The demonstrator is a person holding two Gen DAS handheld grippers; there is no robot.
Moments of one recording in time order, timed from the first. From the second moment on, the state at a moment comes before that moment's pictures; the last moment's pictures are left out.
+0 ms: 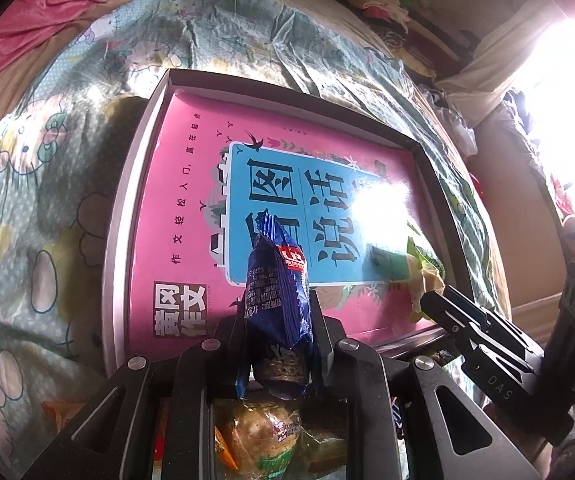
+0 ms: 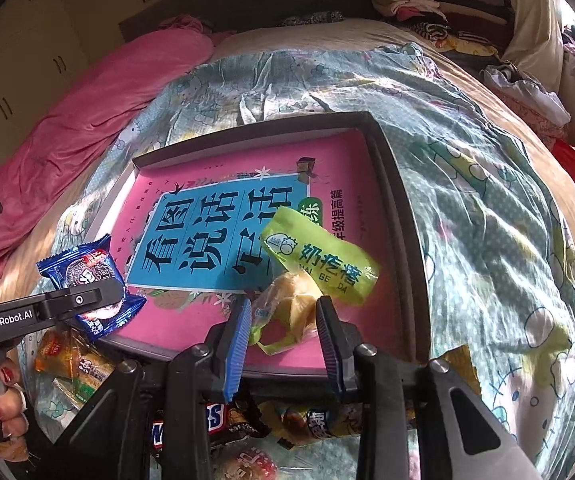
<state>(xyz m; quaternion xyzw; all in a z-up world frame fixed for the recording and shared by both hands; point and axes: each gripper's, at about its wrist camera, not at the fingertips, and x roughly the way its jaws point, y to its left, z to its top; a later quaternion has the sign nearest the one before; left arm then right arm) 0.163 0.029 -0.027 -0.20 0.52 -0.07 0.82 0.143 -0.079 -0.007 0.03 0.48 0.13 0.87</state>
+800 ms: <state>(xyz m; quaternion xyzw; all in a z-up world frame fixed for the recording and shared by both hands) 0.165 0.028 -0.024 -0.19 0.53 -0.05 0.83 0.134 -0.082 -0.005 0.05 0.48 0.13 0.86</state>
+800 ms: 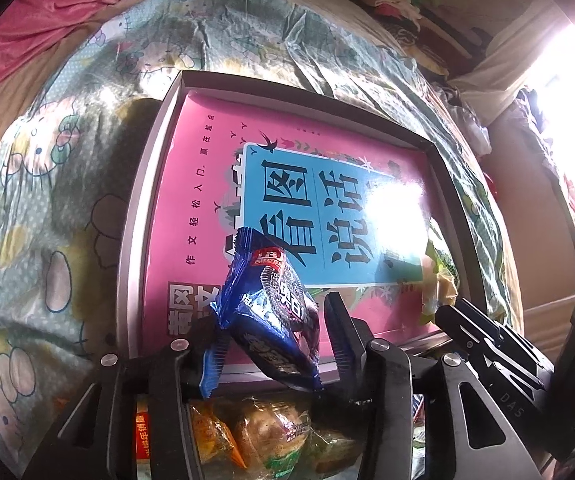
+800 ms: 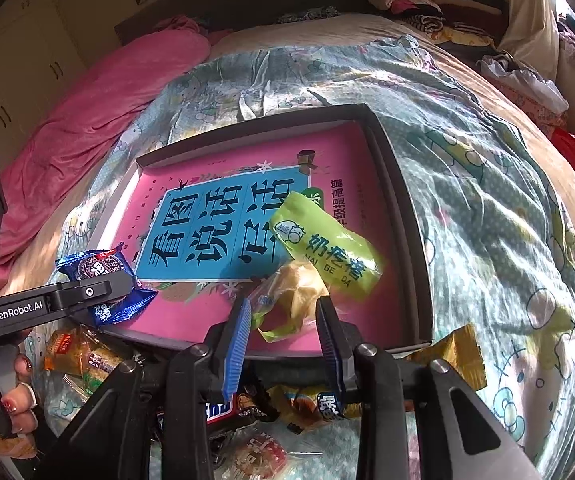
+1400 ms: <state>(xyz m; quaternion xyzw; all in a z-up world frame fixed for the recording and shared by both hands) 0.148 0.047 -0.013 -0.19 0.52 -0.03 0.83 0.124 -0.081 0.011 0.06 0.48 0.13 0.87</state>
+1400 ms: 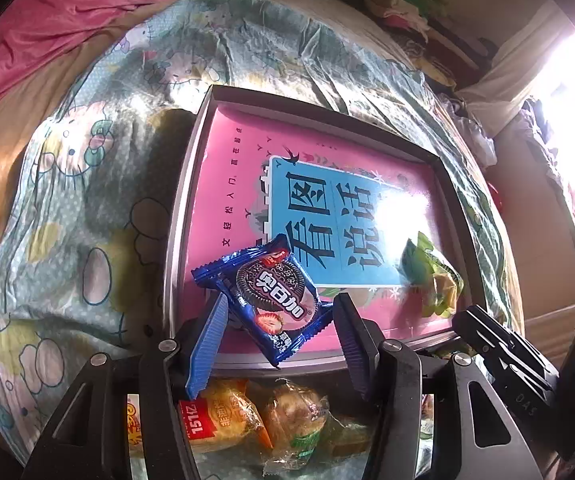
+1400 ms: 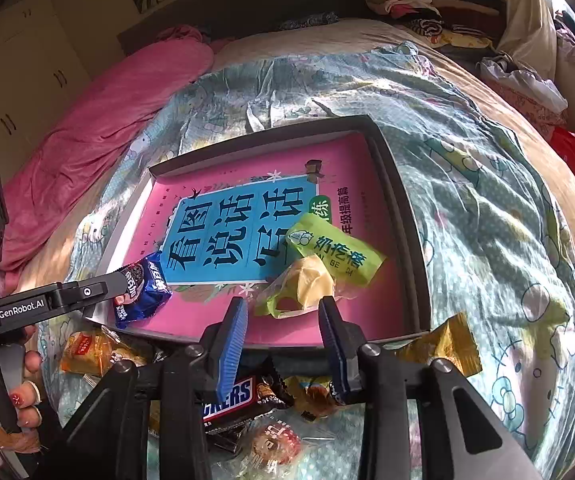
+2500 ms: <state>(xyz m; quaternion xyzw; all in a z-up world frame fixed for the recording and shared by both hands) 0.108 0.061 0.038 -0.17 0.47 -0.02 0.87 0.095 -0.091 0.051 0.07 0.42 0.12 0.90</state>
